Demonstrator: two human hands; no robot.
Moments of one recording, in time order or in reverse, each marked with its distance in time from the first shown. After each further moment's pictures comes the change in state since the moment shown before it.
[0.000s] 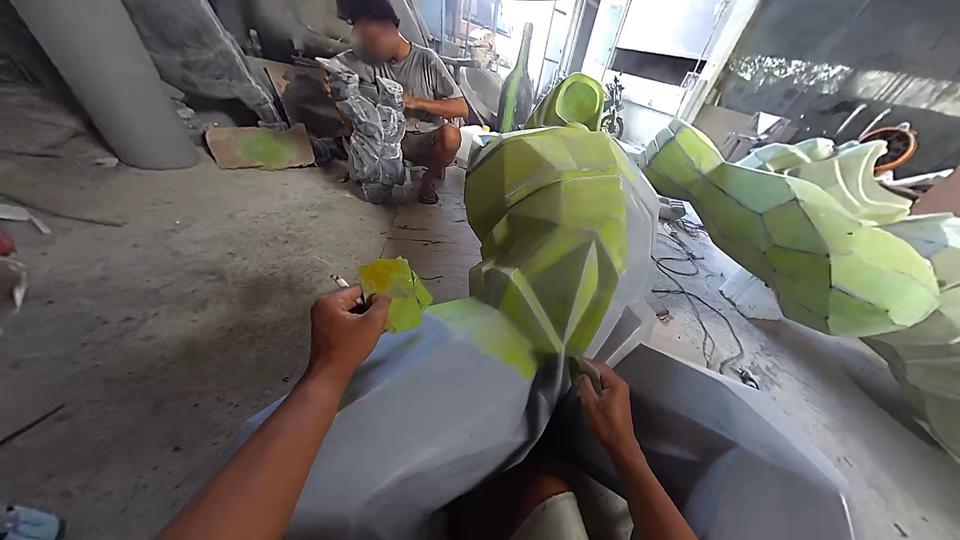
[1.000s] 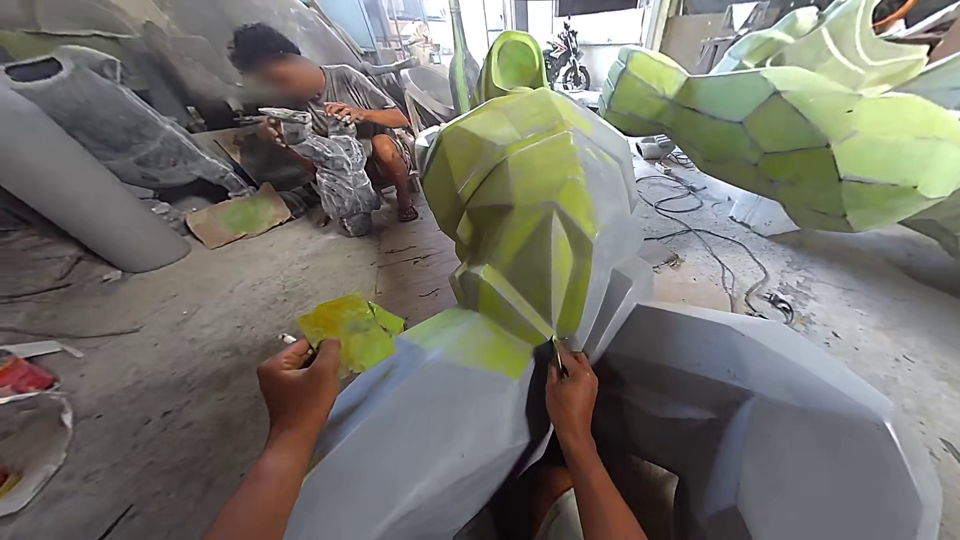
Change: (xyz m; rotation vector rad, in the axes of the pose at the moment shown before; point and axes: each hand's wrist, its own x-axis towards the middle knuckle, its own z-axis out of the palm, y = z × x) left_hand 0.005 -0.012 0.005 -0.007 0.023 0.041; right_hand -0.015 0.006 0.092 -0.208 0.389 0.257
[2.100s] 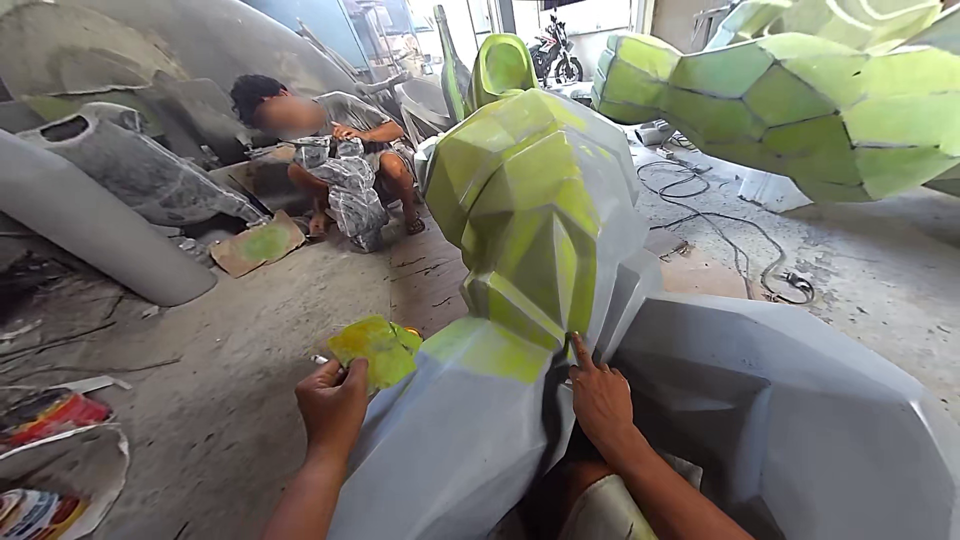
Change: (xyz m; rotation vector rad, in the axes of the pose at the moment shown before) left_hand -0.002 -0.001 0.003 0.022 -0.040 0.035; right_hand 0.023 -0.037 -0.060 -0.751 -0.769 -0.151
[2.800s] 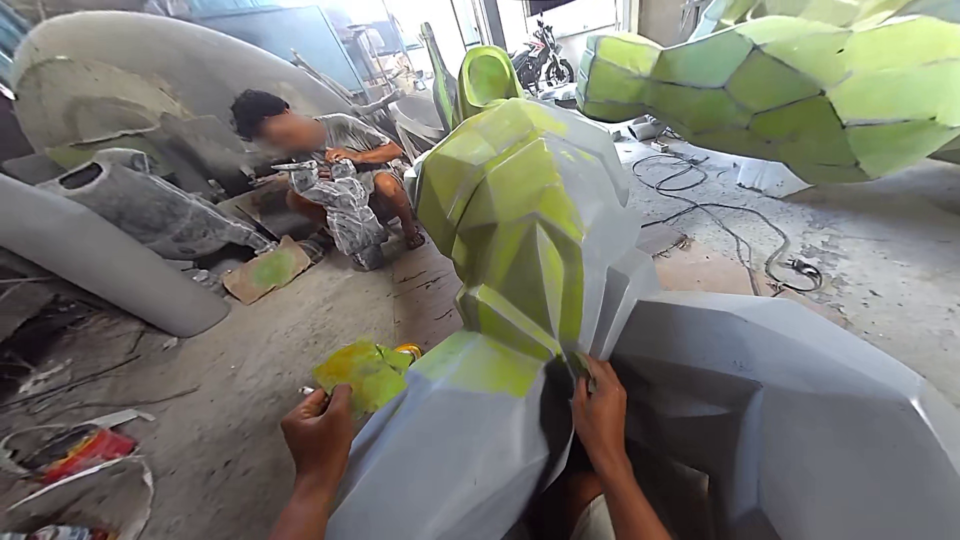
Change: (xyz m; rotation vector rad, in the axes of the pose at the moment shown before) left_hand 0.006 -0.011 0.002 -0.010 0.052 -0.012; right_hand 0.009 0.011 0.052 0.876 0.752 0.192
